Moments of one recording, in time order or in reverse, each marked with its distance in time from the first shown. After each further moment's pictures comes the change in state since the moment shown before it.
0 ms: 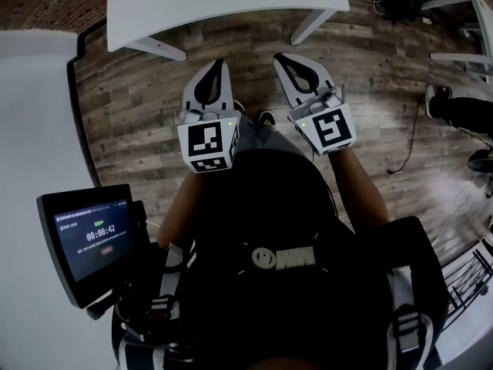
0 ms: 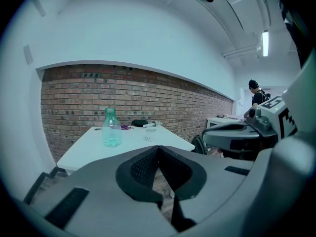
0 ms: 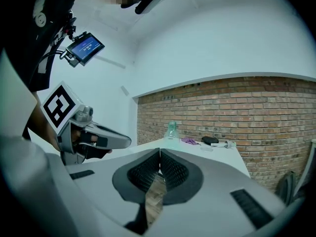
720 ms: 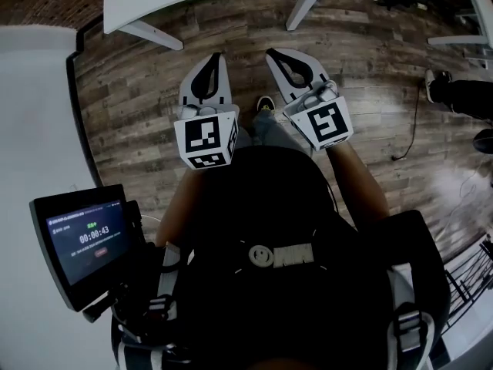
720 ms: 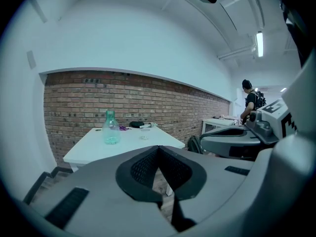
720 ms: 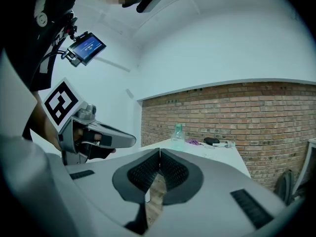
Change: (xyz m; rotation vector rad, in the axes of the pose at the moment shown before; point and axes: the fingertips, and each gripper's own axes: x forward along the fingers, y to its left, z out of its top) left arm -0.079 -0.071 -0.022 0.029 -0.036 -0.007; right arm -0.096 0.054 -0.012 -0.017 -0.043 0.008
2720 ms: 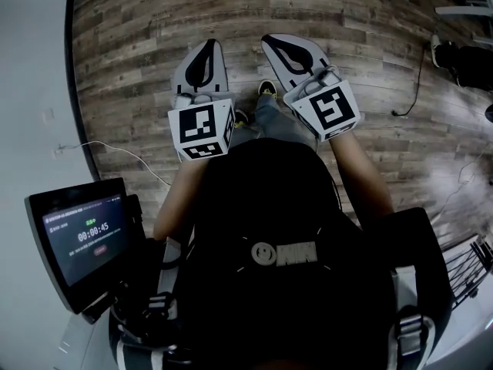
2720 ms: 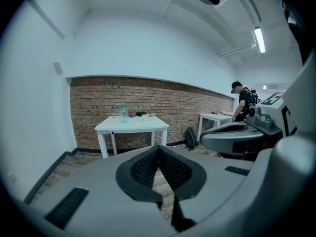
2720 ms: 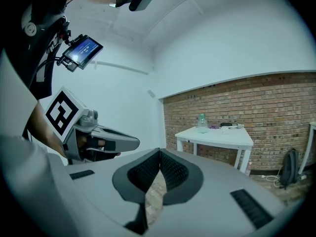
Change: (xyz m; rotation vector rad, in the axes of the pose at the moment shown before) left arm -0.297 -0.168 -0.126 -0.036 0.049 0.114; right arm -0.279 0.218 -0.049 0.086 0.066 0.162
